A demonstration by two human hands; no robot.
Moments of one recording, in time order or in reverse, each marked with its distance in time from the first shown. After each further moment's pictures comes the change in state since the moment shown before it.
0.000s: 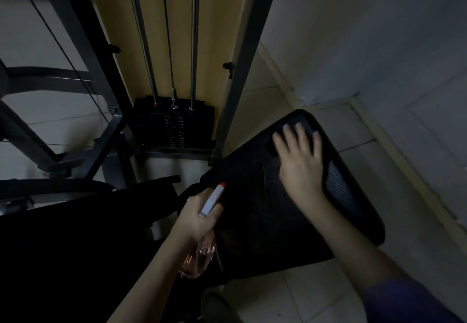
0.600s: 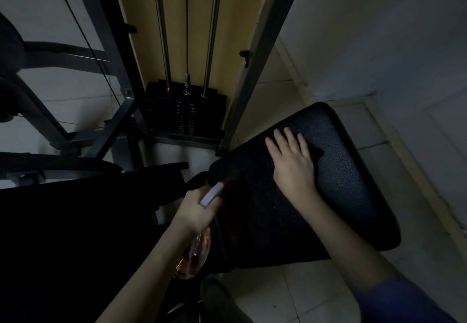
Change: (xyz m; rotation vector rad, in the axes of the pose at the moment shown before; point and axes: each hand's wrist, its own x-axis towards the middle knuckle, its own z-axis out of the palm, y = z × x) left_hand -0.008 -0.024 -0.008 -0.004 0.047 -0.199; right_hand -0.007 -0.029 0.030 0.110 -0.053 -0.166
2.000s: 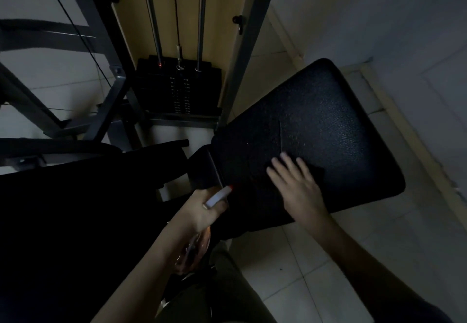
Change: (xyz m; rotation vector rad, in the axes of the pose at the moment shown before) left_hand -0.036 -0.040 -0.003 0.262 -0.304 0.074; right_hand -0.123 -0.024 0.009 0.027 -0.127 -0.134
